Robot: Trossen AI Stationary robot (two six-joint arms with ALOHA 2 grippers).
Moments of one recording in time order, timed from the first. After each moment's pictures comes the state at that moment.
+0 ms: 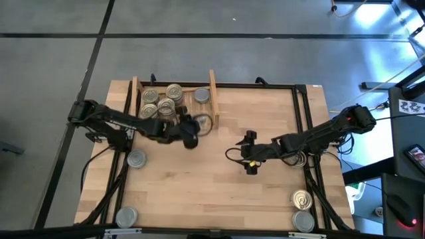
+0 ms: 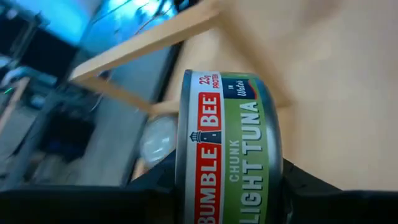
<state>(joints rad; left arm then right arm) -0.06 1.46 0.90 -0.28 -0.77 0.13 0.29 1.39 0.74 -0.11 0.32 0.08</state>
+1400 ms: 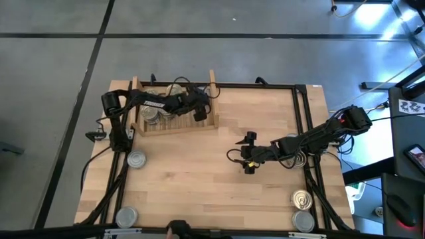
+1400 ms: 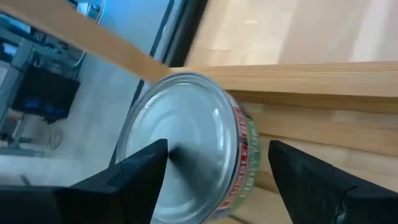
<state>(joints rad) 0.44 1.85 0.99 0.05 -0.45 0.40 0.29 1.46 0.62 0.12 0.40 0.07</state>
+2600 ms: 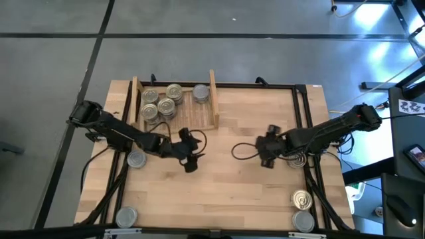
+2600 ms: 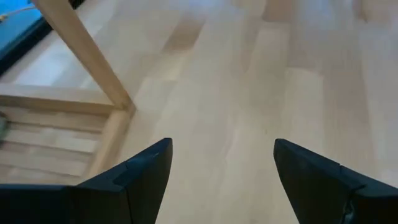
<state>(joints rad) -0.25 1.49 0.73 0.05 -0.49 -0.30 0.30 1.29 0.86 -0.88 0.33 0.45</state>
